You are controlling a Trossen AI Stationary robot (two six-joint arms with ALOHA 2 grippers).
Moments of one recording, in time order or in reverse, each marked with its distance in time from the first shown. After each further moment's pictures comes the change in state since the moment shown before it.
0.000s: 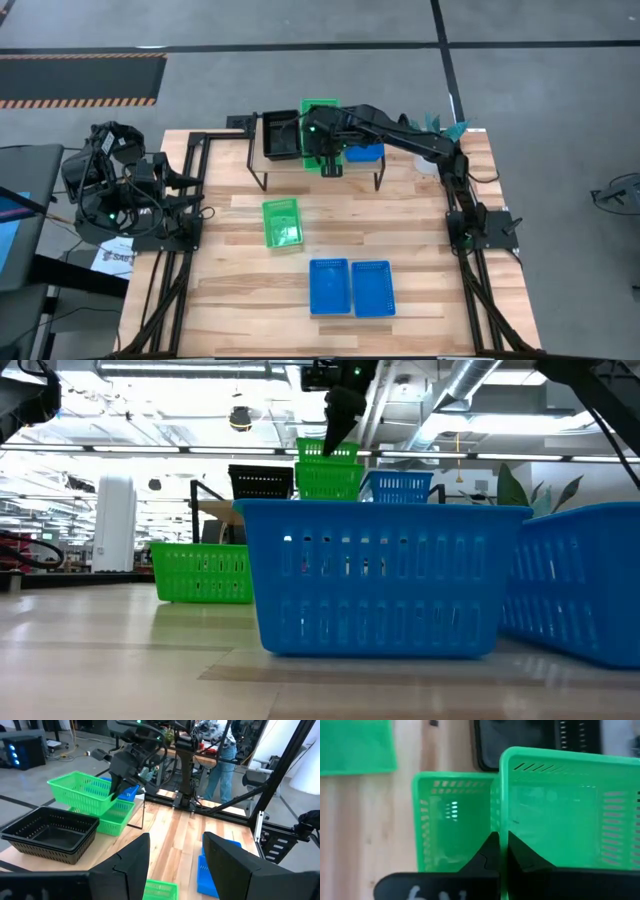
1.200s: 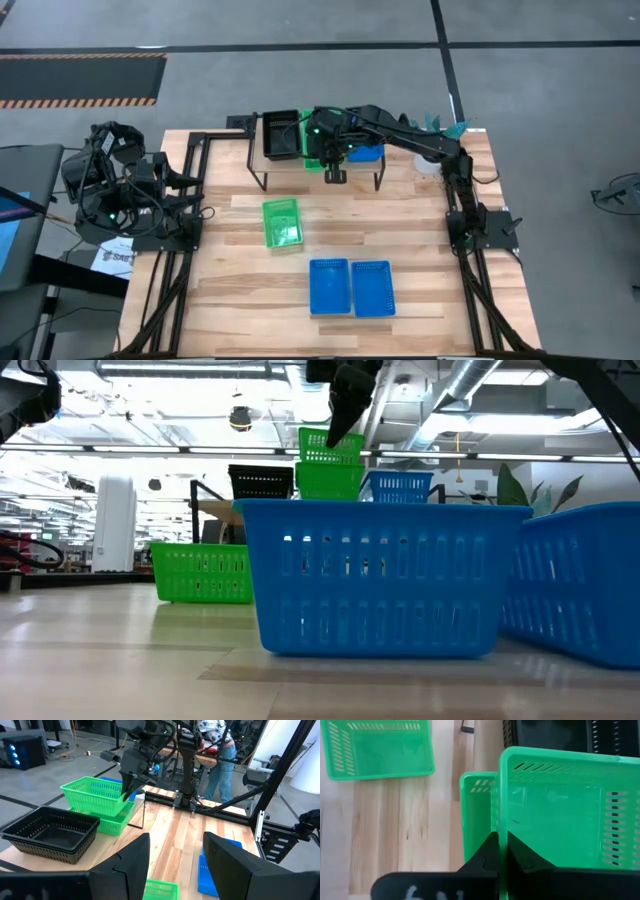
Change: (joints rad) left arm 0.000 0.000 0.000 -0.007 0.001 -0.005; right arm 0.018 -0.039 -0.022 -0.043 -0.107 0.052
